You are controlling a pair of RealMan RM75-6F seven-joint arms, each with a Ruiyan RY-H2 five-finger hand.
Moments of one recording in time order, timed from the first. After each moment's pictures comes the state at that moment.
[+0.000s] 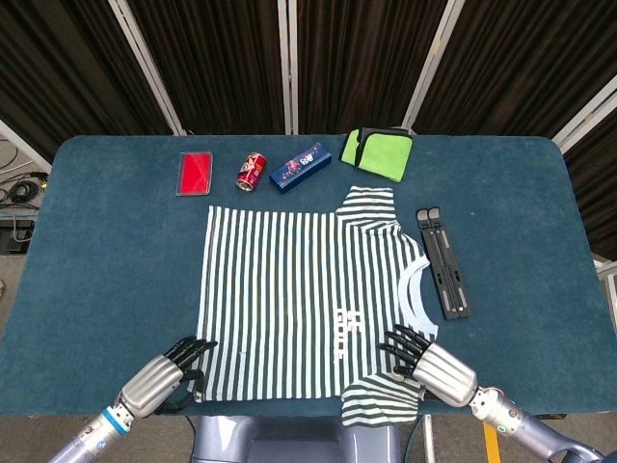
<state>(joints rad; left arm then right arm) -0.30 -1.51 0.30 -1.28 1.87 1.33 -0.26 0.40 -1.58 -0.30 -0.84 -2.02 1.63 0.35</state>
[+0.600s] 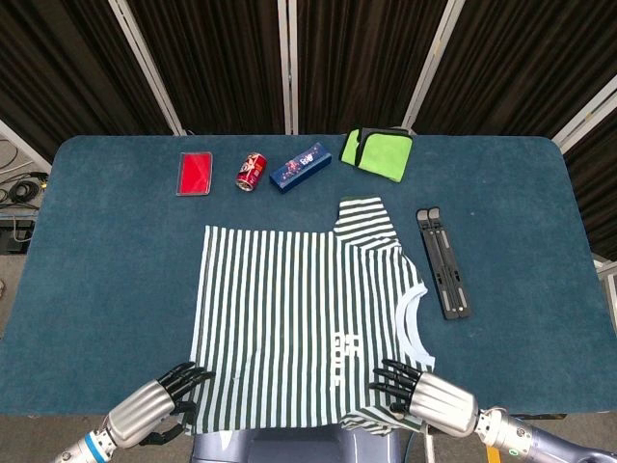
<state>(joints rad) -0.30 -1.40 0.40 -1.36 2.01 1.41 -0.22 0.48 -1.38 -0.40 -1.17 -2.17 1.56 0.24</state>
